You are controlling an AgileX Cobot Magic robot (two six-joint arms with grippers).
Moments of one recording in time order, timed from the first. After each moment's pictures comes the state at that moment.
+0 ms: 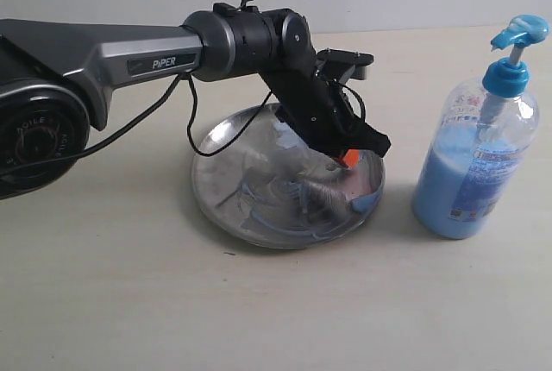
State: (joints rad) left arm -0.73 2.48 -2.00 -0.45 0.82 0.27; right arm 0.32 0.29 -0.51 0.11 0.48 -0.13
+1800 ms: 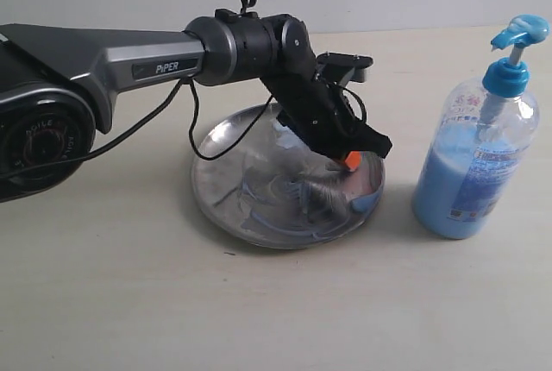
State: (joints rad) left arm -0.72 2.50 -2.00 -0.47 0.80 0.28; right arm 0.32 0.29 -0.51 0.12 0.48 -0.13
